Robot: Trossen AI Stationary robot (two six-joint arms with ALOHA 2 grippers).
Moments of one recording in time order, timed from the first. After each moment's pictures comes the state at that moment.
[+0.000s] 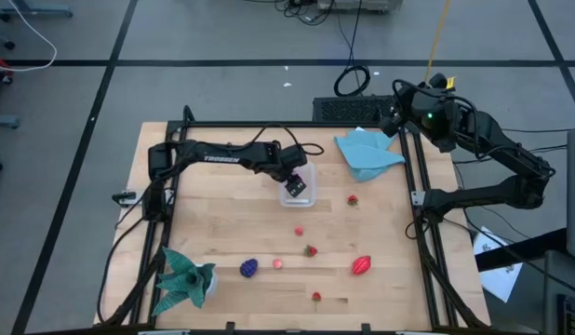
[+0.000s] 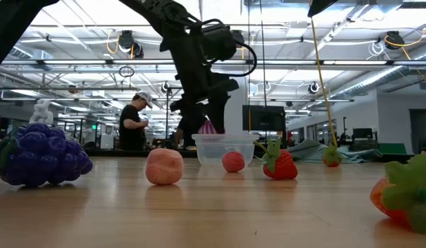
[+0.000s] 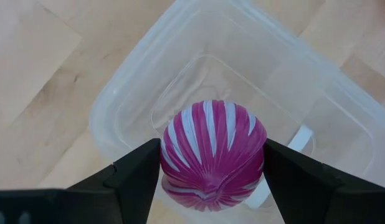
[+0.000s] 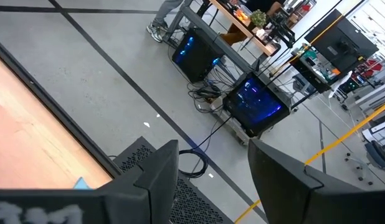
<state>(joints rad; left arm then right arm) 0.23 1.99 1.50 -0.65 -0.10 -0.41 -0.37 1.05 1.44 -0.92 0.81 -0.21</state>
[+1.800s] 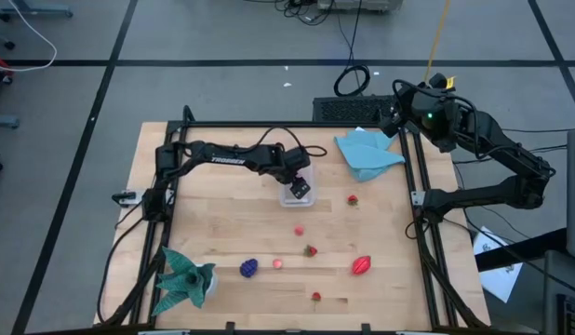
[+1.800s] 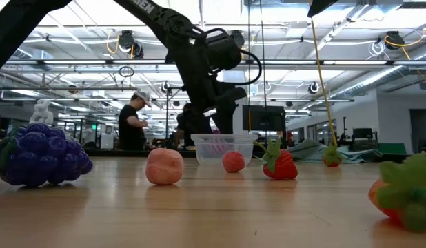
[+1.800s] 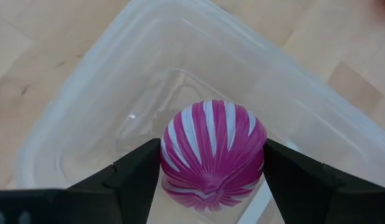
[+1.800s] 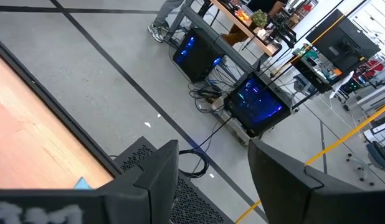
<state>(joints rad) 0.24 2.05 1.50 -0.55 -0.03 -0.42 -0.37 1.05 1.44 -0.92 0.80 -0.21</state>
